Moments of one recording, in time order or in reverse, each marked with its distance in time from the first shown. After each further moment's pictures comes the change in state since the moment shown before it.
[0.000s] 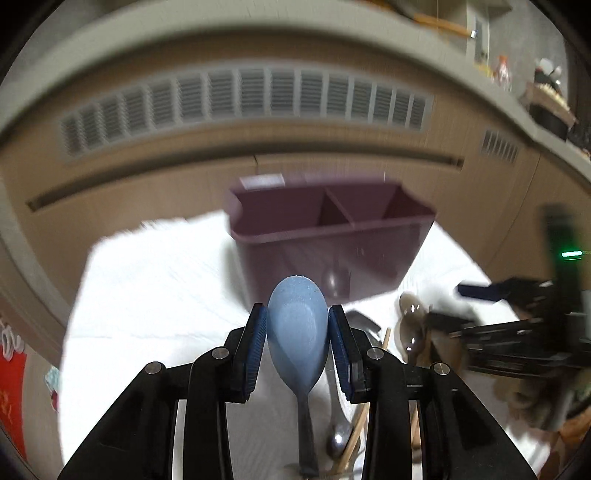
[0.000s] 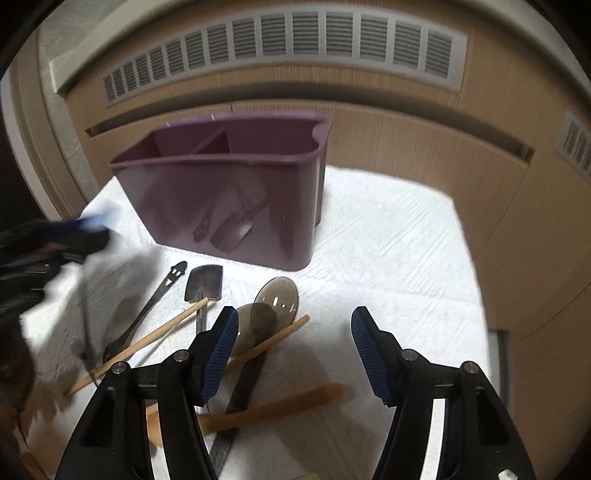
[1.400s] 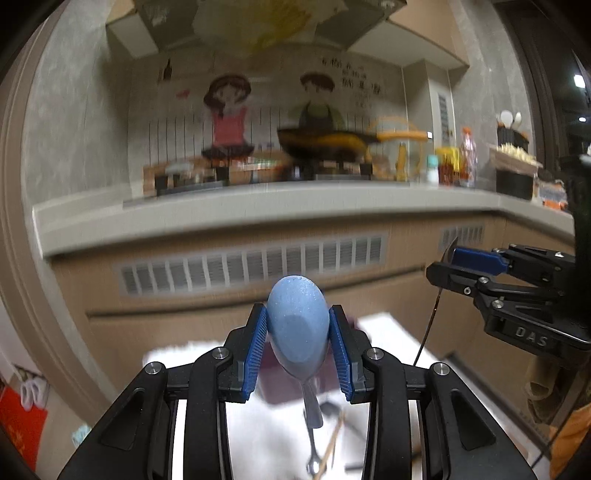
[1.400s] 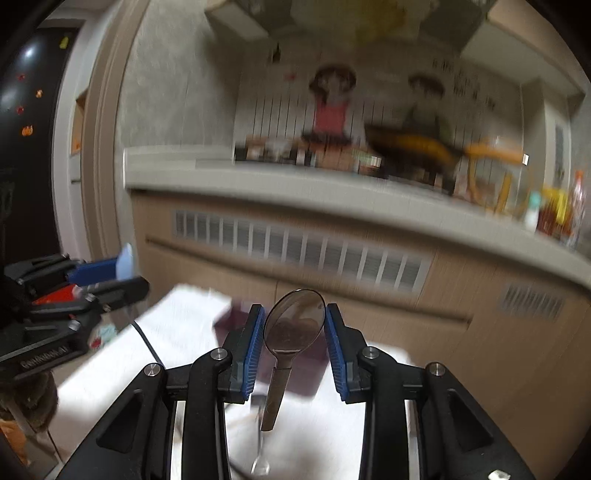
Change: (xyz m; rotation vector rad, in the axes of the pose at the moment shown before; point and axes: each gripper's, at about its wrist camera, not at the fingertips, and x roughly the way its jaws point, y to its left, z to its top) left arm -0.172 -0.041 0.091 0.078 -0.345 0.031; right arm -0.219 0.063 0.060 -0.152 -0.527 -0.032
